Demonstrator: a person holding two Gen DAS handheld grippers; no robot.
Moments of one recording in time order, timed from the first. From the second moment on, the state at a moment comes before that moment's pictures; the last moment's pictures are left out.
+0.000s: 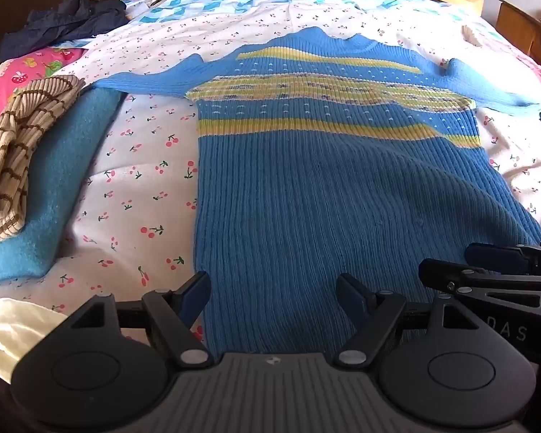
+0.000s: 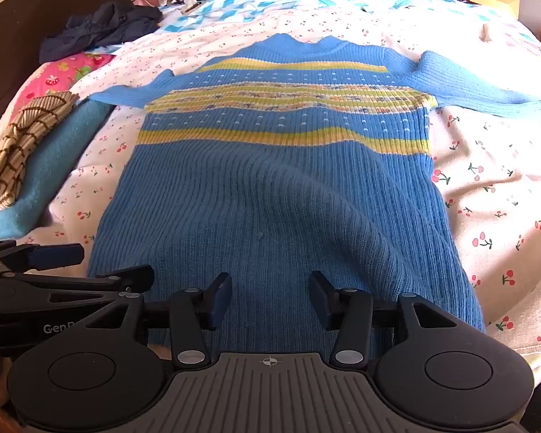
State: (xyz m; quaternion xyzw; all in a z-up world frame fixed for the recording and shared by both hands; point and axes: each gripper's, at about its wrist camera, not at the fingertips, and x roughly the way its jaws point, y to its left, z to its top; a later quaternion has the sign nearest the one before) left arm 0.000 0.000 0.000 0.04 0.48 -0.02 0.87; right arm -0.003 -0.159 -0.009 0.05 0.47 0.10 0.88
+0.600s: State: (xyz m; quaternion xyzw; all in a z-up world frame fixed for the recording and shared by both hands) left arm 0.000 0.000 -0.009 0.03 0.50 -0.02 0.87; right arm -0.003 -0.158 -0.012 0.05 0.47 0.10 0.88
